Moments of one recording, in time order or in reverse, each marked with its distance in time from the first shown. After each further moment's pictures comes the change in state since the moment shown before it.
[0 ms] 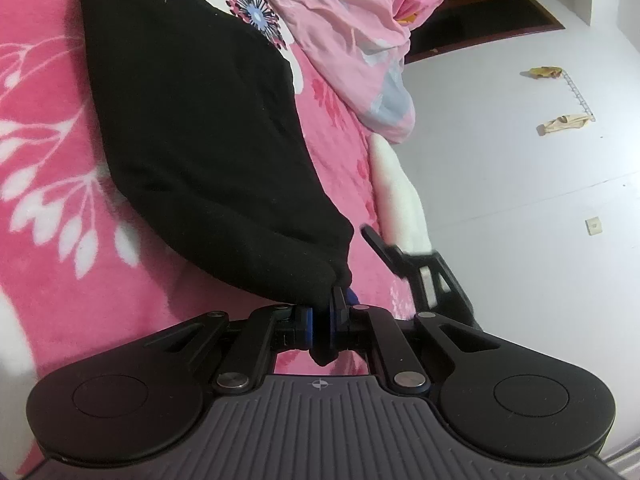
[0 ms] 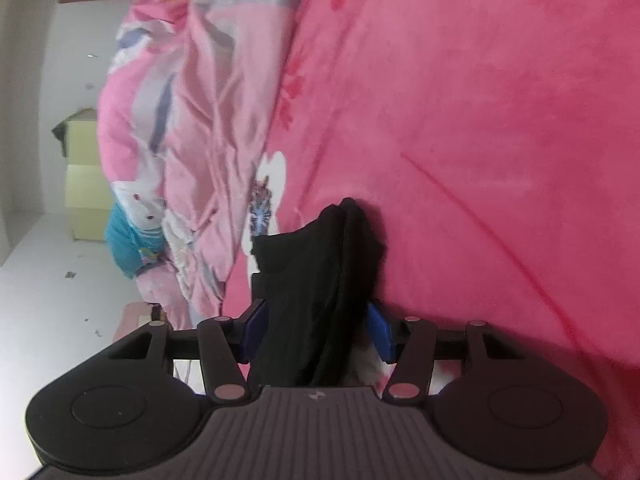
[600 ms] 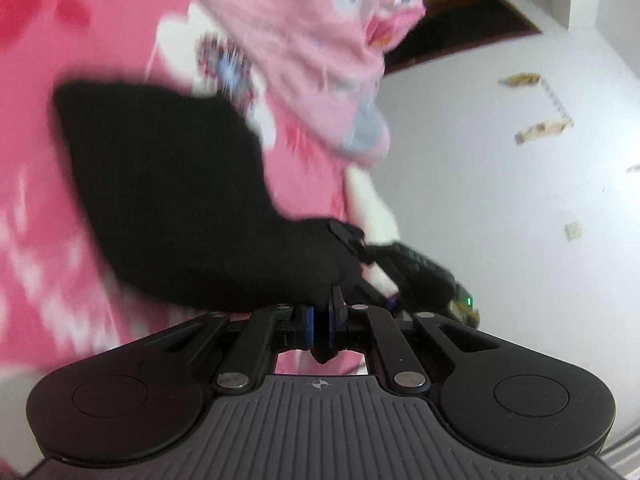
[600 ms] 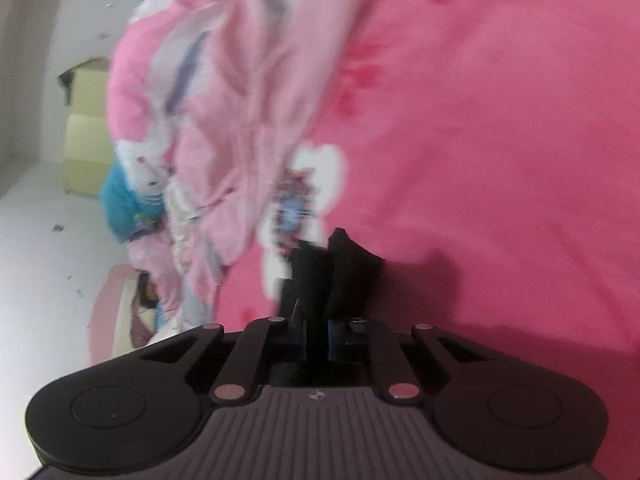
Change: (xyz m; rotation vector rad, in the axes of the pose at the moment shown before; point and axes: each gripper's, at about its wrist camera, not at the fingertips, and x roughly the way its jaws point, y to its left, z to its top) left arm -0.050 -0.022 0.080 0.038 -0.048 -0.042; right arm 0.044 0.090 0.024 -0.183 0.070 -0.016
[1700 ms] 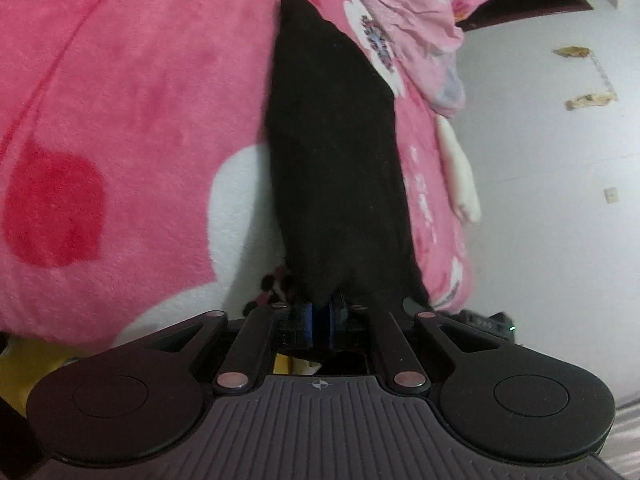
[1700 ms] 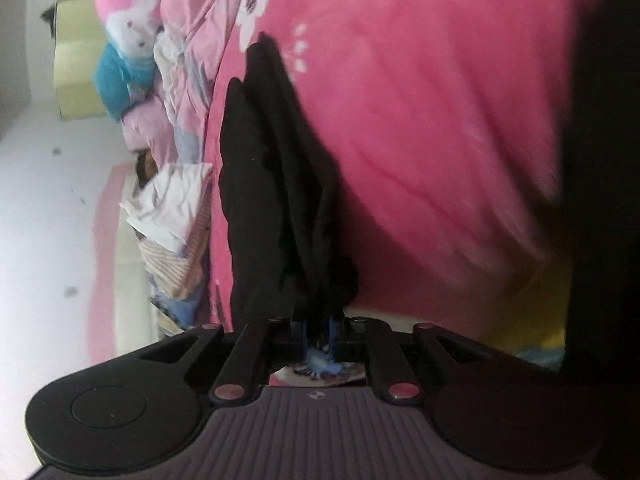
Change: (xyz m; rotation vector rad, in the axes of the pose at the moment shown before) left arm -0.188 0.155 -0.068 -0.024 0.194 0.148; right arm -0.034 -0.063 -0.260 0.131 0.291 0.019
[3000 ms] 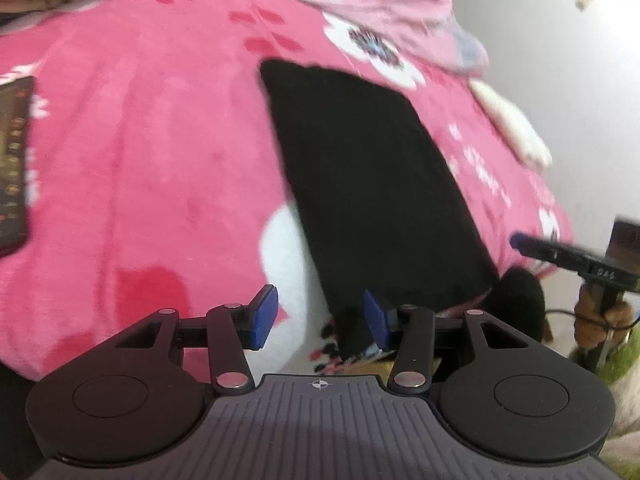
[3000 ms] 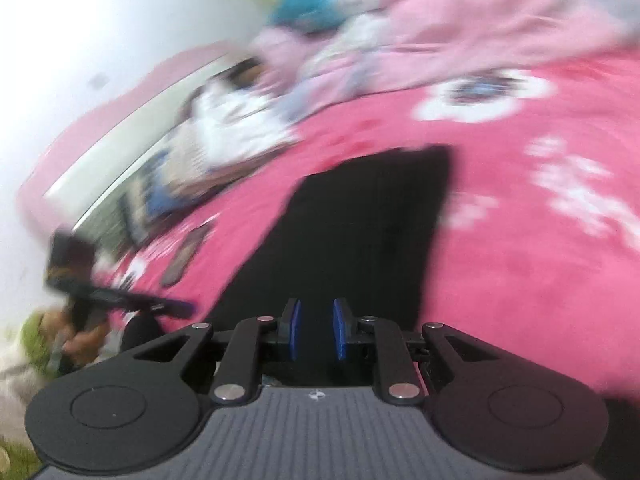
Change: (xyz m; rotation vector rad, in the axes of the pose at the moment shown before) left arm -0.014 -0.054 -0.007 0.391 -0.041 0.366; right arm 0.004 0.111 -0.025 -0.997 -0.011 -0.105
